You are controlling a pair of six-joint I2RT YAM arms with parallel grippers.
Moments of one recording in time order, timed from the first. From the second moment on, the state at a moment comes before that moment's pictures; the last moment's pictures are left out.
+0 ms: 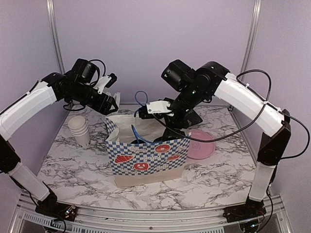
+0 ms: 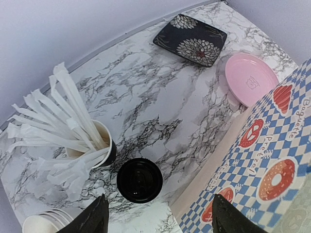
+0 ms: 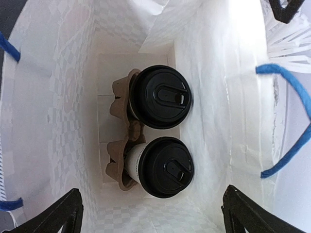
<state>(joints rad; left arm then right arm) -0.56 1.54 1.60 -0.87 0.10 0.06 0.93 1.88 2.14 -1.36 -0.21 -0.82</state>
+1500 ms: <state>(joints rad) -0.28 1.60 1.47 -0.72 0.09 -0.11 0.09 1.40 1.41 -0.70 -0.87 -0.65</state>
